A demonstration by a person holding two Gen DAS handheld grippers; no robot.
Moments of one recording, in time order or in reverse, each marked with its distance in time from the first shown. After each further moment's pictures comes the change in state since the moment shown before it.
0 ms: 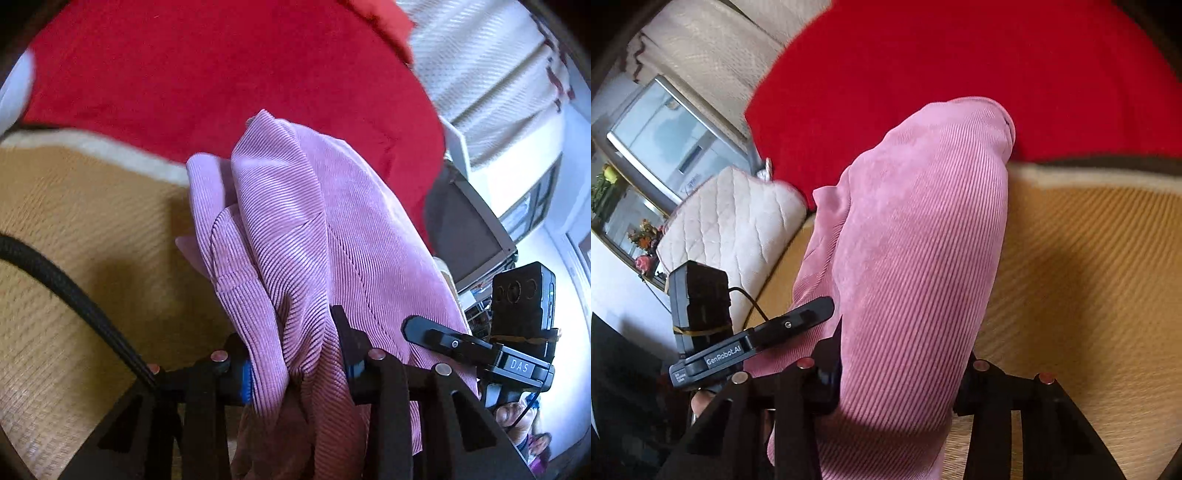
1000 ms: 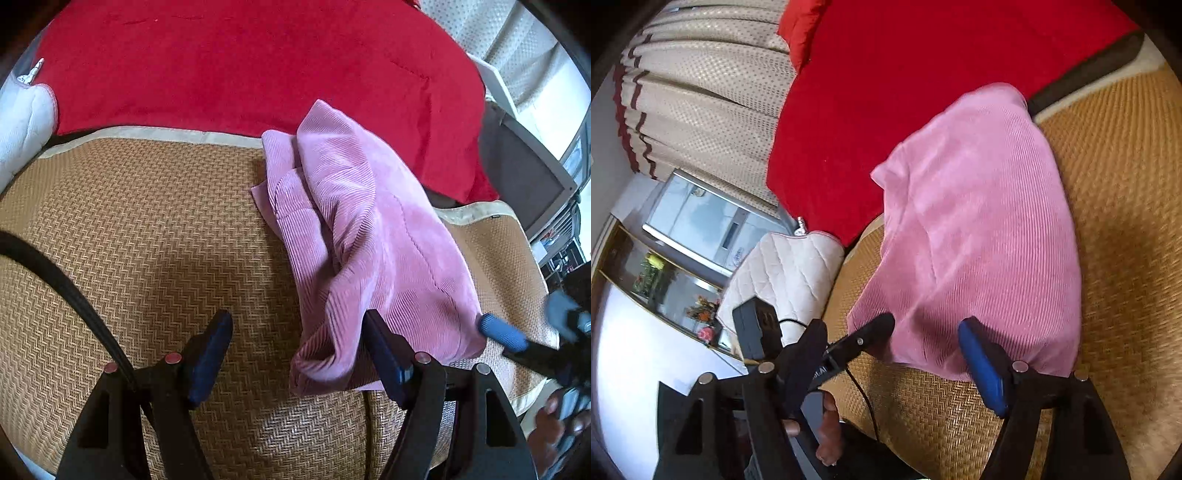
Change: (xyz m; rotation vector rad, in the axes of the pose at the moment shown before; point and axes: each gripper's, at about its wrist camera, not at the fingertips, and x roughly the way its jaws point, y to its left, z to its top) left arm 0.014 -0.011 -0.059 0.113 0.076 0.317; right arm -0.079 -0.050 -0.103 0.263 -0.129 0.207
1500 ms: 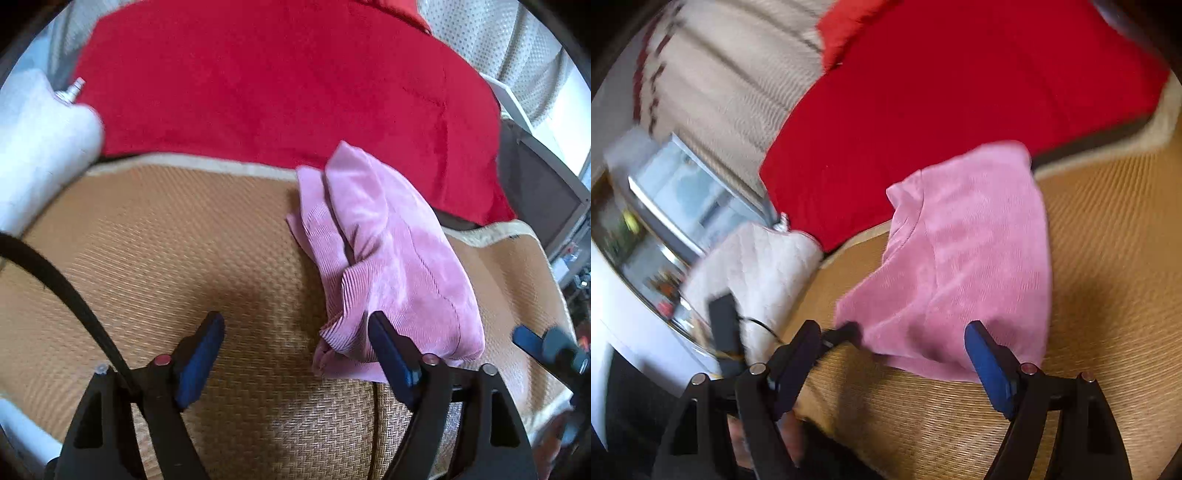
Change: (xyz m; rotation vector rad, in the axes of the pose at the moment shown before) left arm -0.058 -0.008 -0.020 -0.021 -0.130 0.161; right arm 0.001 0.061 -0.018 -0.244 -0.096 -0.229
